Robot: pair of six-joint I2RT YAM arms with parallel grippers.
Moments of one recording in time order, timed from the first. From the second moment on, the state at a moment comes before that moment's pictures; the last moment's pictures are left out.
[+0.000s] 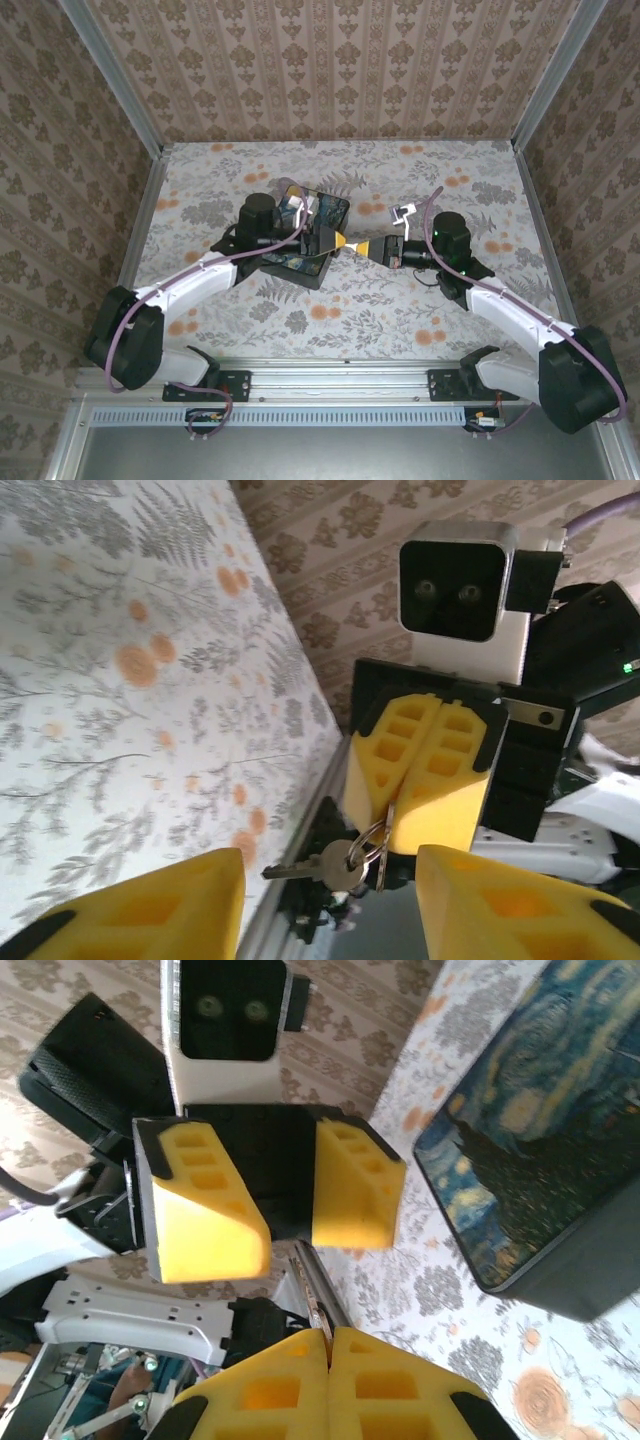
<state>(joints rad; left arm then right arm) -0.61 1.37 0.81 0.20 0.90 -0.84 0.36 1.13 0.57 0.32 -0.88 0.85</state>
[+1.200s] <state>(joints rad) -0.89 1.94 1.62 -0.86 0.08 1.05 -0.12 1.16 0.62 -0.30 -0.64 0.68</state>
